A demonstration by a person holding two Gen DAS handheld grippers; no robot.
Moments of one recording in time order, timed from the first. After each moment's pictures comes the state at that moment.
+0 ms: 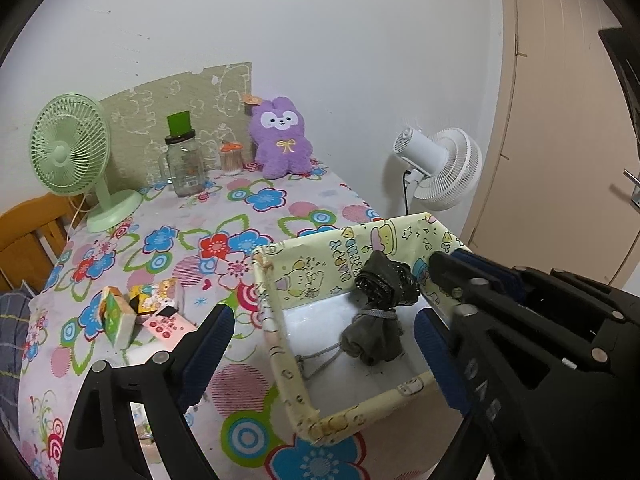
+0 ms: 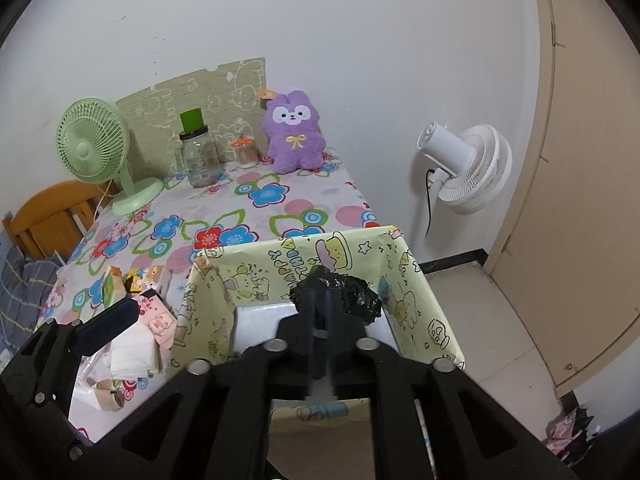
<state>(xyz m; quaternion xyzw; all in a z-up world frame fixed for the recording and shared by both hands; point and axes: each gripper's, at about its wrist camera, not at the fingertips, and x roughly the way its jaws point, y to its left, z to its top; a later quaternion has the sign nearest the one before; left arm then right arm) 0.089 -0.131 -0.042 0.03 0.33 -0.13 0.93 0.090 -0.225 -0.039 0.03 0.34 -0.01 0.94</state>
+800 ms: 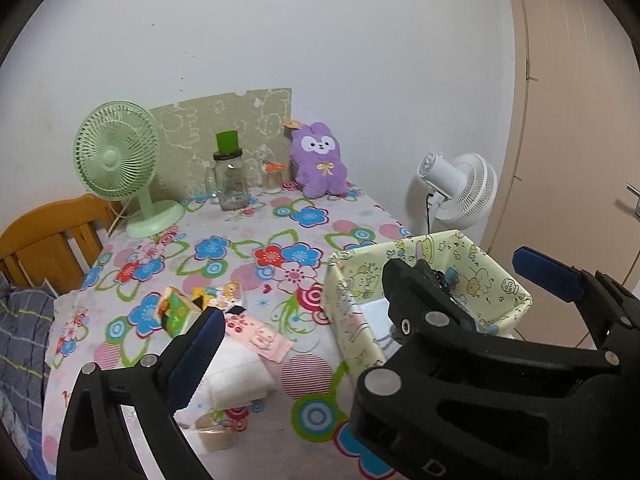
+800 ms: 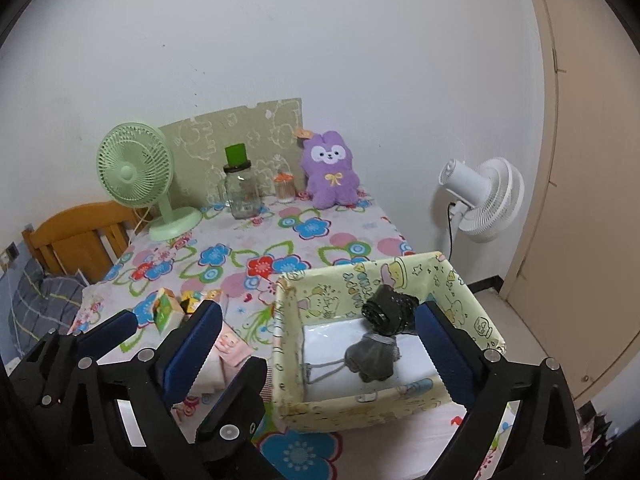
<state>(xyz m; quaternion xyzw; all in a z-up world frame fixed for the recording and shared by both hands) 0.053 -0.067 -0.018 0.03 0.29 -0.10 0.95 0.046 -0.163 -0.010 0.04 0.27 0.01 0.96</state>
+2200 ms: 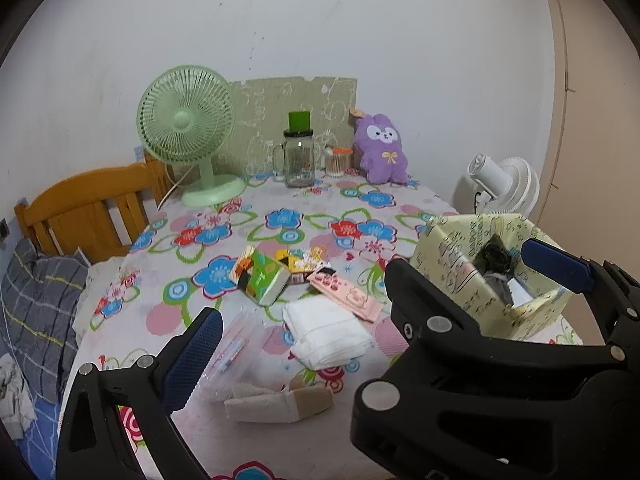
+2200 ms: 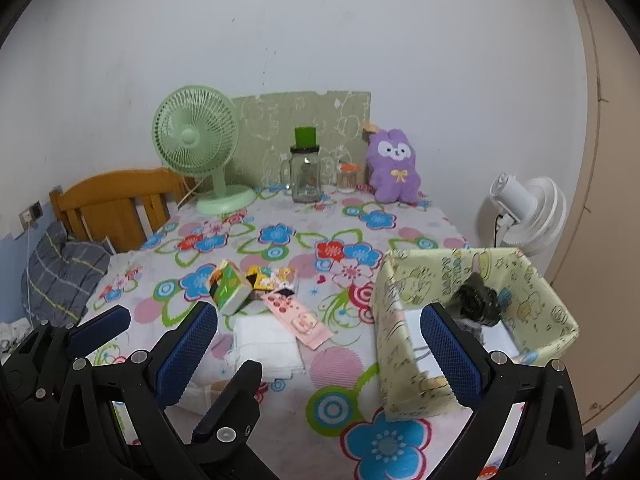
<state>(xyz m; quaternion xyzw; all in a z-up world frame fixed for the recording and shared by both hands) 0.031 0.020 -0.053 0.01 0.30 -0.03 0.95 0.036 -0.072 -0.038 -0.01 0.27 0.07 0.96</state>
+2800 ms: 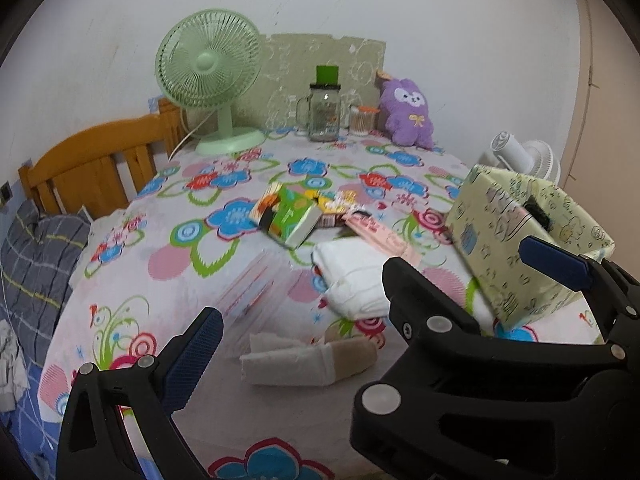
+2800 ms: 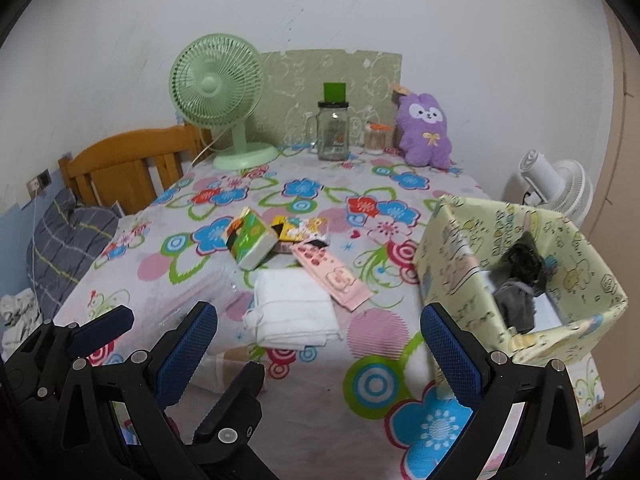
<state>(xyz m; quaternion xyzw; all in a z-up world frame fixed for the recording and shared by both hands) 0.033 0.050 -0.105 -0.02 0.35 -0.01 0.94 0.047 -0.039 -0.090 -0.02 0.31 0.11 0.94</state>
